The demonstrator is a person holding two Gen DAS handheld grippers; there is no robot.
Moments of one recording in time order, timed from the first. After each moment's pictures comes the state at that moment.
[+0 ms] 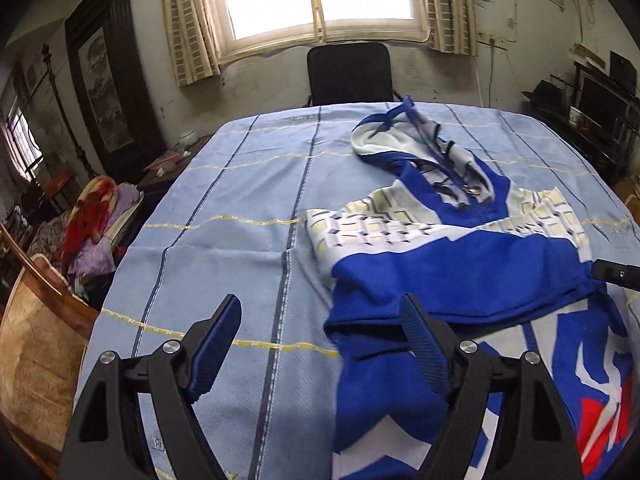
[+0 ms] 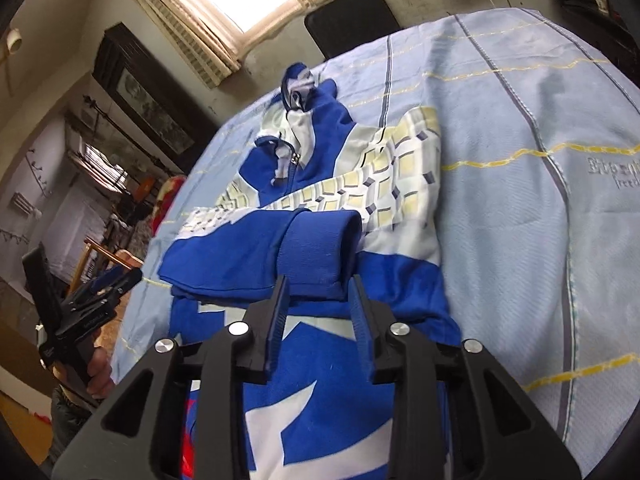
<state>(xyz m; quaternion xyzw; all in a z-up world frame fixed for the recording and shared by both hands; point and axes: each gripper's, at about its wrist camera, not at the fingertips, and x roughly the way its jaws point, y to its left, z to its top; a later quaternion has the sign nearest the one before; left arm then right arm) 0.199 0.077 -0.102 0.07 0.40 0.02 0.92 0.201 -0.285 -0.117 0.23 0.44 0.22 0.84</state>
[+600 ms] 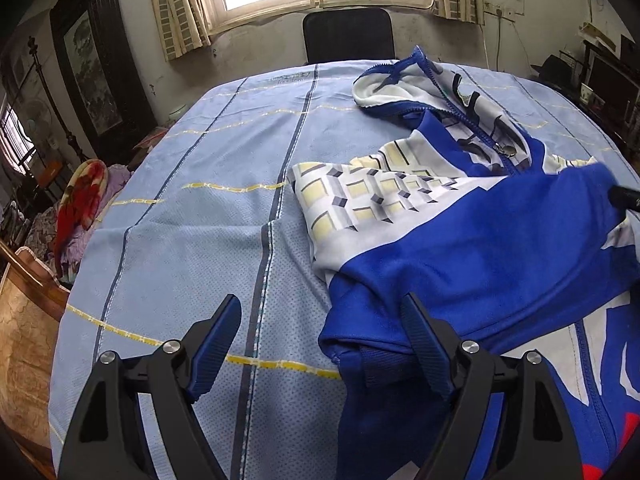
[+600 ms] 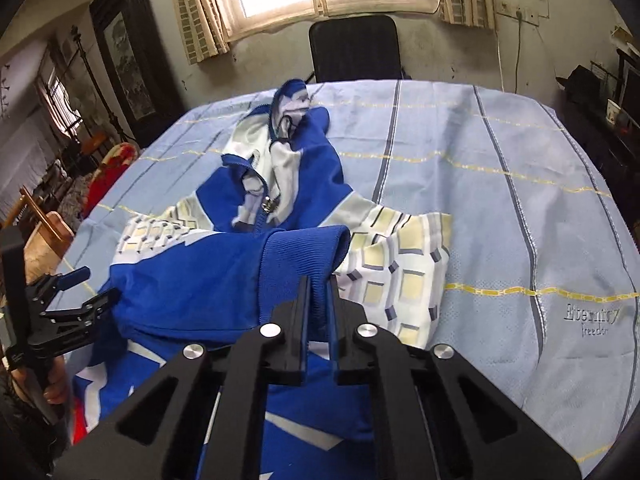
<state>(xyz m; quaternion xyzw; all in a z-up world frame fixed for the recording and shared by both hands) 0.236 0.079 -0.160 0.08 0.44 0.02 0.89 0.253 -0.248 -0.096 0.07 0.42 0.16 0.89</state>
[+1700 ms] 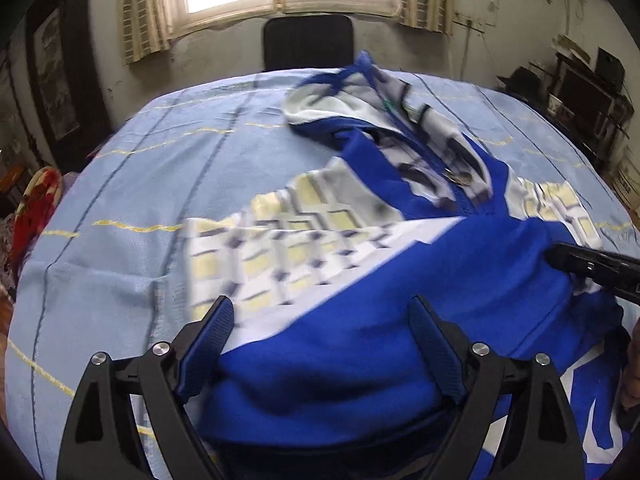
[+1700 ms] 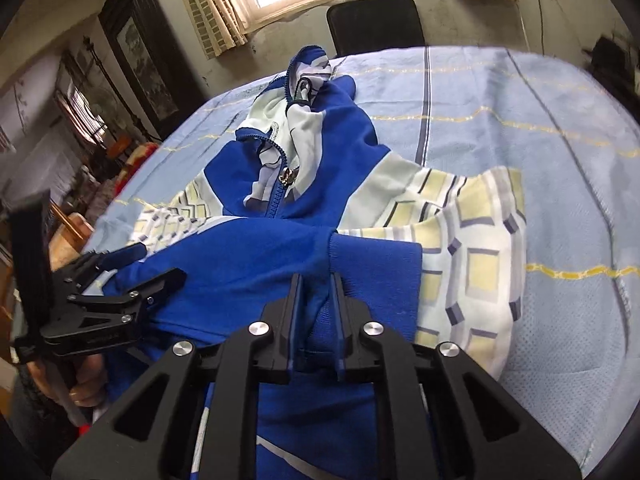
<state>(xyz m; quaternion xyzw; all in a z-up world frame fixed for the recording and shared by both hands) 0.272 0.046 -0.163 0.03 0.43 -0.04 0.90 0.277 -0.245 -0.138 0.14 0.44 0.22 0.86</state>
